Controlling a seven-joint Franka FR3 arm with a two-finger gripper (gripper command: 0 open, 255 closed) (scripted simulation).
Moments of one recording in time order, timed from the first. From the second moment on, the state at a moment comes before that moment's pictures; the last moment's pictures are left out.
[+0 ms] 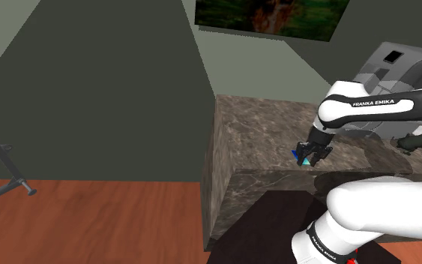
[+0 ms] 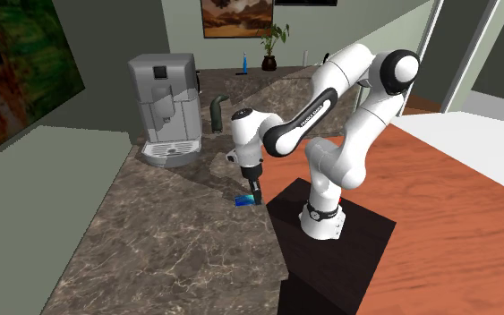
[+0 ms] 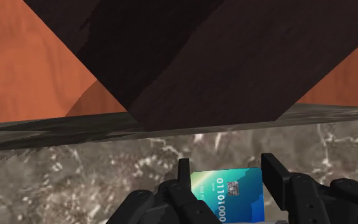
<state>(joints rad) -0.49 -0.71 -0.33 -2.91 -0.22 2.08 0.06</state>
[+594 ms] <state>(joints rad) -0.49 -0.74 -0.32 -2.89 -0.21 2.02 0.07</state>
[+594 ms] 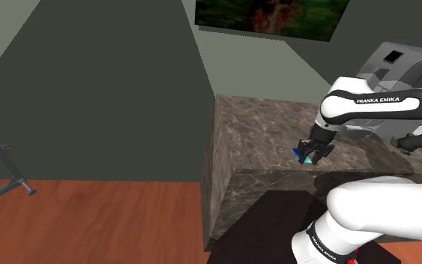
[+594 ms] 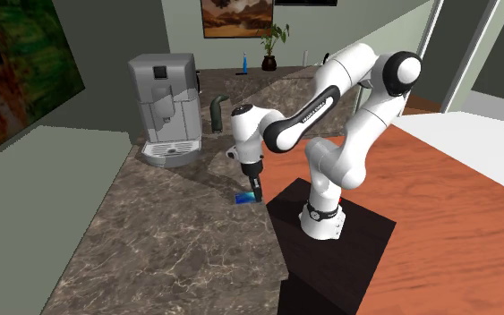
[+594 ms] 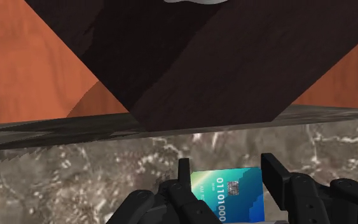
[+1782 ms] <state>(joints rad) -0.47 -0.84 -0.26 -2.70 -0.16 1.73 0.07</state>
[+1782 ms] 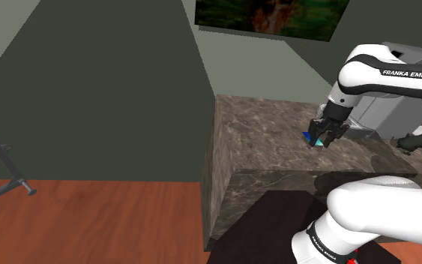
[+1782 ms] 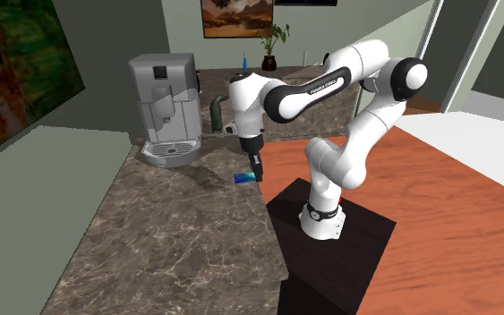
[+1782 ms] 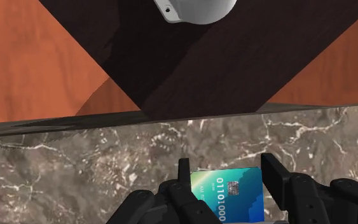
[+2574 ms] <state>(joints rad) -0.46 -0.85 -0.24 -2.55 -0.14 1.57 0.07</state>
